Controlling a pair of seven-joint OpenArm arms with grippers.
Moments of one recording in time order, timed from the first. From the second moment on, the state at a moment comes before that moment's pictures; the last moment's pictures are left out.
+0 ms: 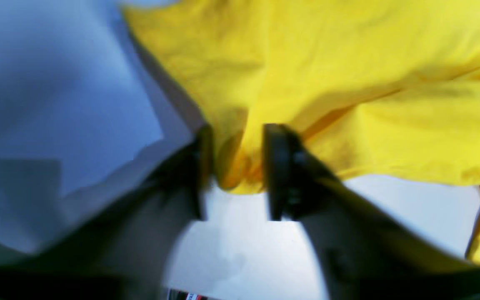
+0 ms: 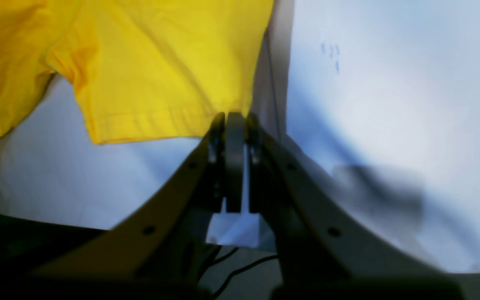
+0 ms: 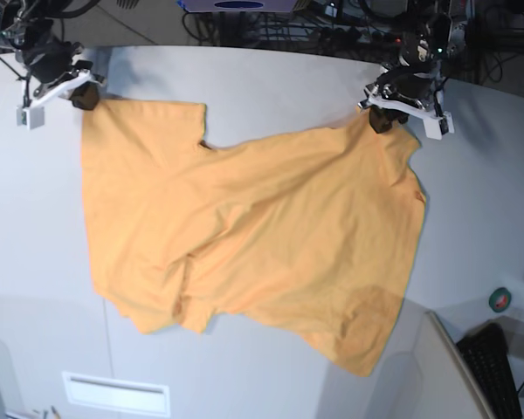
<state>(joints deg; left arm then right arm) 29.9 -13.6 -5.6 88.2 -40.3 2.9 17.5 -29.1 2.9 26.5 89.4 33.9 24.9 -40.4</state>
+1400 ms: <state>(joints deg) 14.2 -10.7 -28.4 70.1 -40.8 -17.2 34.9 -30.3 4.3 29.3 91.1 33.8 24.9 -40.4</state>
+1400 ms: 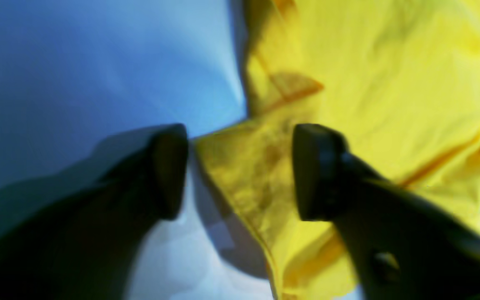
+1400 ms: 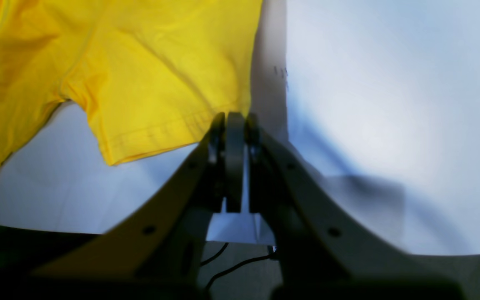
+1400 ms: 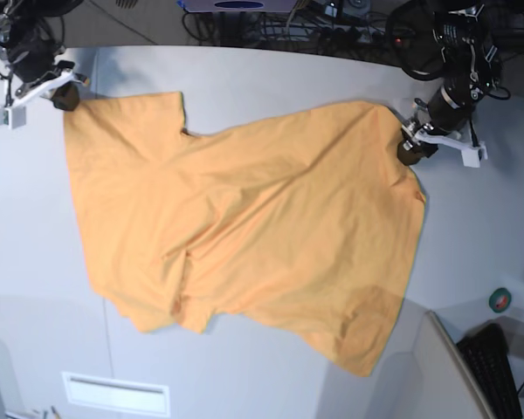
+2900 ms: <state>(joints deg) 28.8 -3.7 -42.1 84.4 -39.6 -16.3 37.4 -35.5 -3.0 42.9 94.3 33.9 24.9 -54.5</state>
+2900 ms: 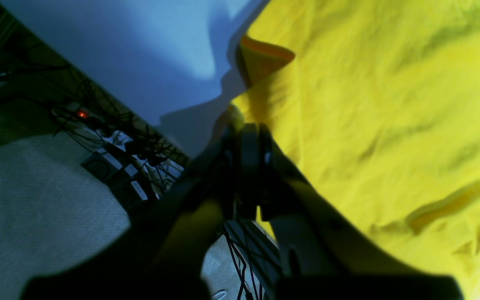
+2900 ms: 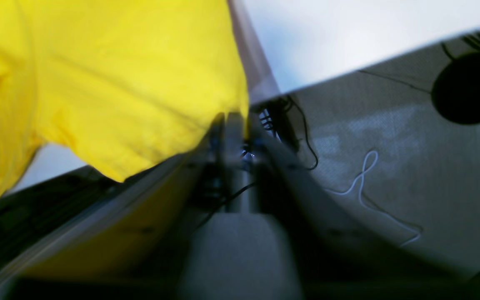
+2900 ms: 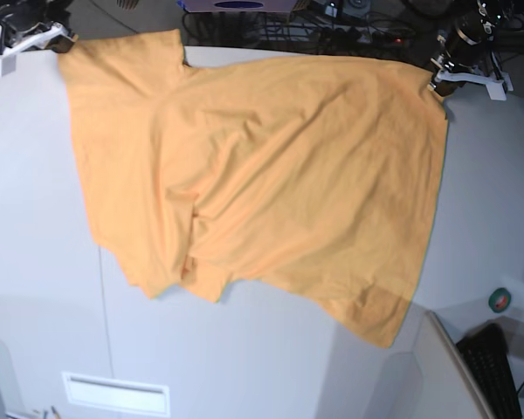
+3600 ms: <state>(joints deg) 28.7 -4.0 -42.4 84.4 -39.3 -16.3 37.3 -17.0 9.0 38.6 72.5 35.6 25.8 -54.2</state>
